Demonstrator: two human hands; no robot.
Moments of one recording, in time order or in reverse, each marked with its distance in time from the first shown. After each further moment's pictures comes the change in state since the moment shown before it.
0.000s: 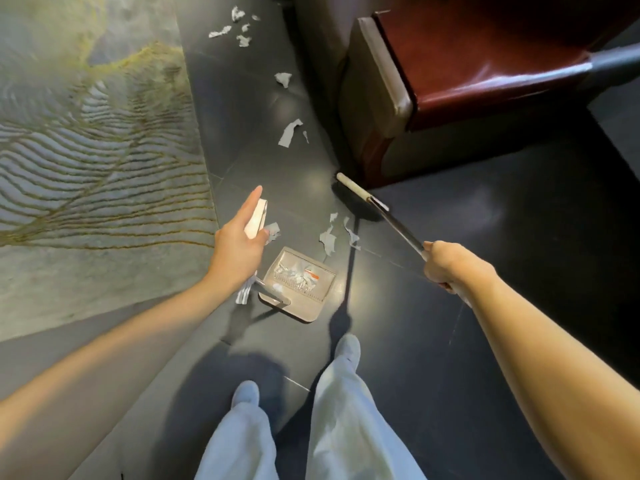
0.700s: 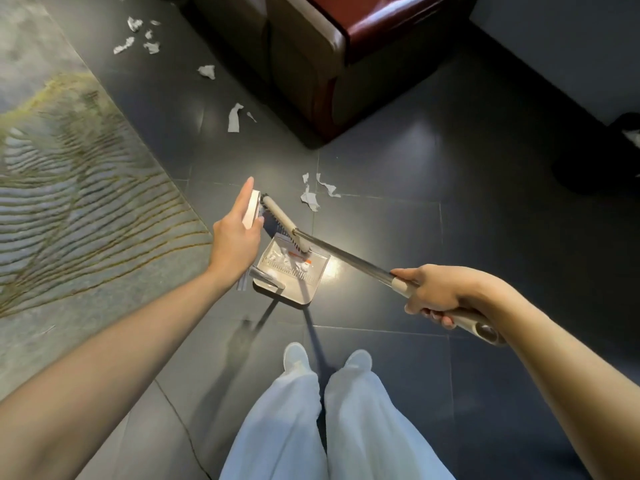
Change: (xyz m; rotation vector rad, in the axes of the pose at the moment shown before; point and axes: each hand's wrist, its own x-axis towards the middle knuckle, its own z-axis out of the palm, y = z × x) left_hand -0.096 -0.092 -0.103 0.156 -0.235 0.265; right_hand -0.262 -0.062 0.194 0.501 -0.341 0.078
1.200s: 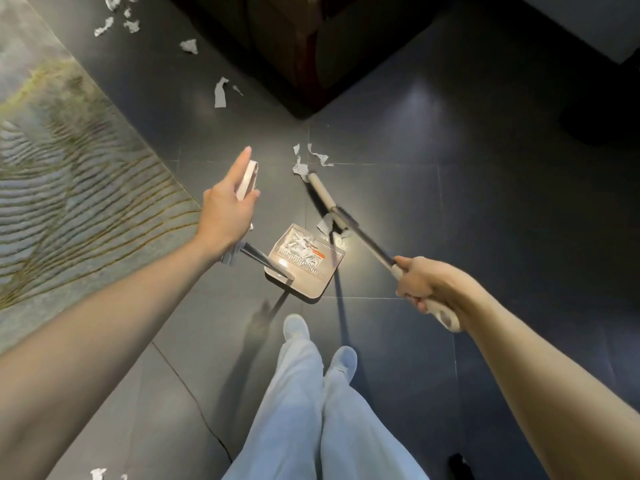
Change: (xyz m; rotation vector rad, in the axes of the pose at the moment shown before) left_hand -0.036 0.011 0.033 0.128 -0.074 0.071; right_hand 0.048 0.092 0.062 0.153 0.137 0.071
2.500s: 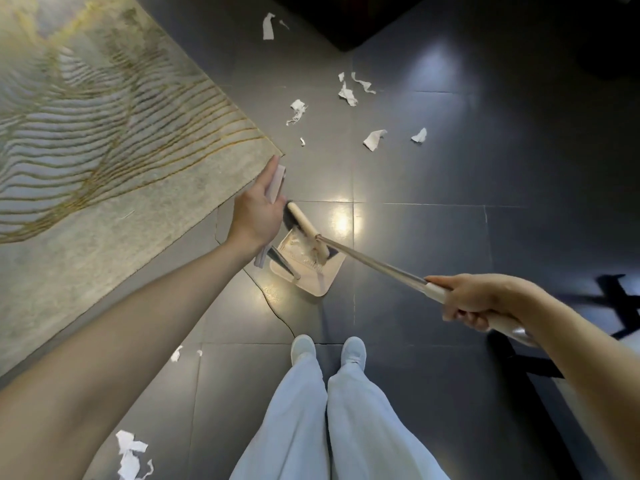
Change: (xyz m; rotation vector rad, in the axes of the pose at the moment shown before) left_hand -0.370 -0.217 -0.166 -0.133 -0.081 0.025; right_hand -0.228 0.074 0.392 0.136 -0.238 0.147
